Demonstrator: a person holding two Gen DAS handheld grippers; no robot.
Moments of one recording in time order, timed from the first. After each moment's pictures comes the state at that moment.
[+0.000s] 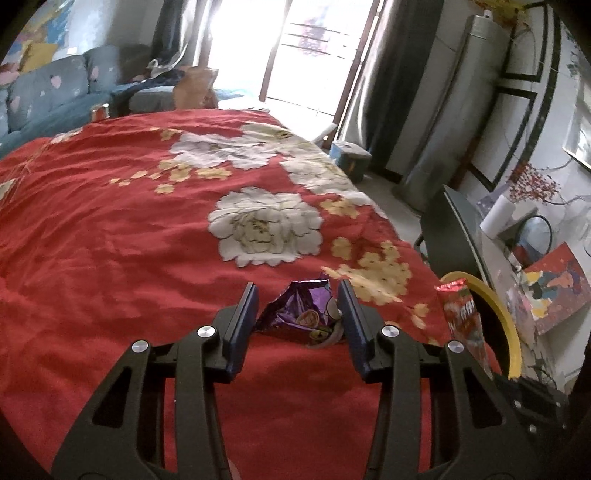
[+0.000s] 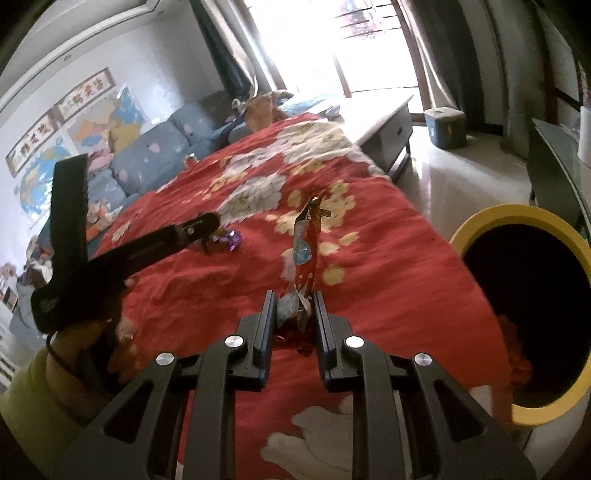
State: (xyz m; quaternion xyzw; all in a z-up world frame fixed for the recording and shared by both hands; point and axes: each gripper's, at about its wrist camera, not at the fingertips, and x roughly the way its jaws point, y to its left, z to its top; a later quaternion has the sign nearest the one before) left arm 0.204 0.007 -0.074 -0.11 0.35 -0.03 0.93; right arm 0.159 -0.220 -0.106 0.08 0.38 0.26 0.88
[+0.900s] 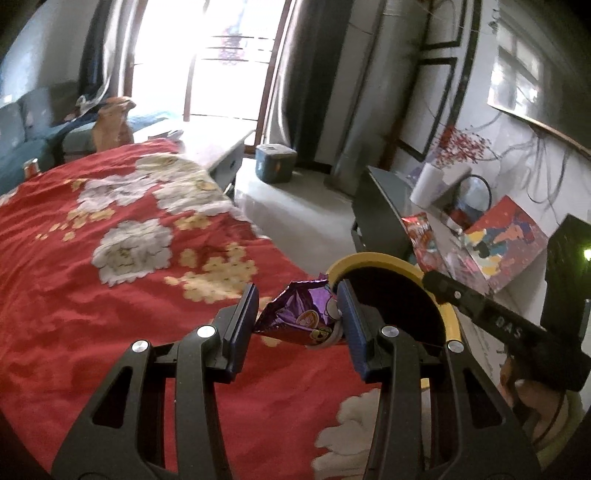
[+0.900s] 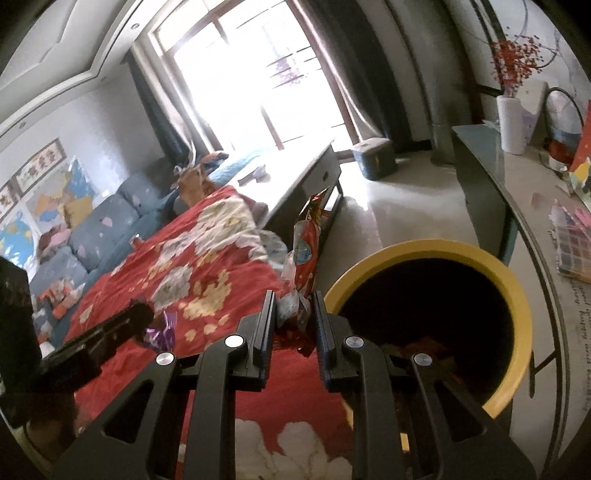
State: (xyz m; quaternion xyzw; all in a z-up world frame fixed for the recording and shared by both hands) left arm 0.178 -0.108 -0.034 -0.05 0.33 -0.16 0.93; right arm 0.166 -0.339 -0.075 0.16 0.31 0.14 0.93
